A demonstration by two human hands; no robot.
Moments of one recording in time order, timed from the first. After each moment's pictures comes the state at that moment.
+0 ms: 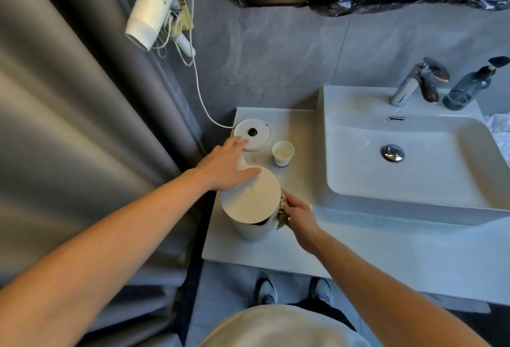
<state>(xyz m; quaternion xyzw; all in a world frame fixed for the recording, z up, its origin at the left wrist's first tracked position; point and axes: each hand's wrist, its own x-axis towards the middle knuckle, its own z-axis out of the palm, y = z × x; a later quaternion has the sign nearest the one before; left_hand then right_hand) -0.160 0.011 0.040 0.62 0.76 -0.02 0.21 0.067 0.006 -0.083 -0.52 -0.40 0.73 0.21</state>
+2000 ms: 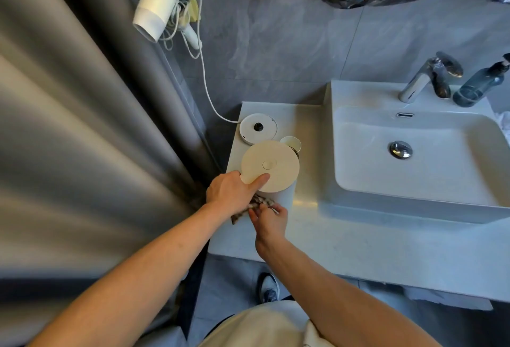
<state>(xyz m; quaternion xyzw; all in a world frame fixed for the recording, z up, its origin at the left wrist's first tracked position) -0.134 -0.035 -0.015 0.48 0.86 0.05 0.16 -0.026 -0.057 -0.060 -0.57 -0.10 0.73 0.36</state>
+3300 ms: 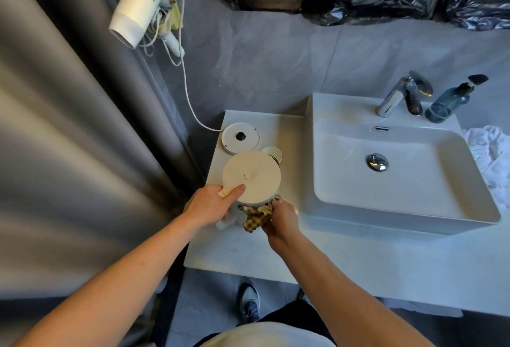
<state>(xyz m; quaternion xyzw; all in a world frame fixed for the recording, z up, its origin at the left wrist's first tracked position) -0.138 -0.032 -0.018 0.46 0.81 0.16 0.33 0.035 0.004 -0.042 -0.58 -0.16 0.73 0.31</state>
